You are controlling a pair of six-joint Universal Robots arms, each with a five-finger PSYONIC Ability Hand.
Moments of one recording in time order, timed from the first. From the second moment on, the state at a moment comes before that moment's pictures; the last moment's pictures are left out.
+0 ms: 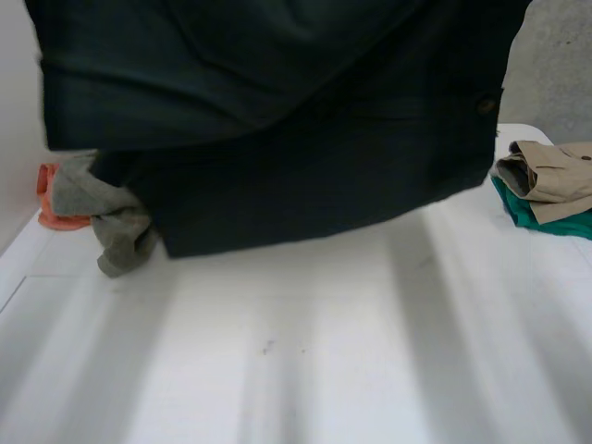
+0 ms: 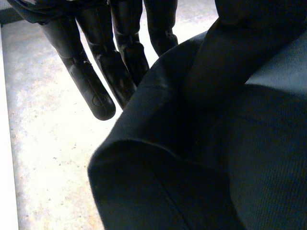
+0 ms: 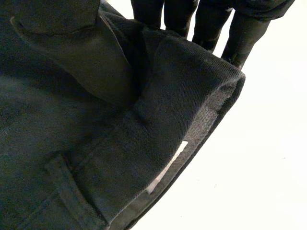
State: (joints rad) left arm 4.22 -1.59 -0.98 3.22 -1.67 3.27; right arm 2.10 -1.57 1.00 0.10 1.60 2.74; left_hand 1.16 1.20 1.19 1.20 0.98; right_hand 1.13 1.18 1.19 1.19 1.01
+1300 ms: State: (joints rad) left arm 4.15 -1.66 -1.94 3.16 -1.59 3.44; right arm 1.84 -1.29 1.69 0.07 1.33 2.54; left_hand 0.42 0.42 0.43 0.43 0.26; right_hand 0.29 0.29 0.30 0.31 0.14
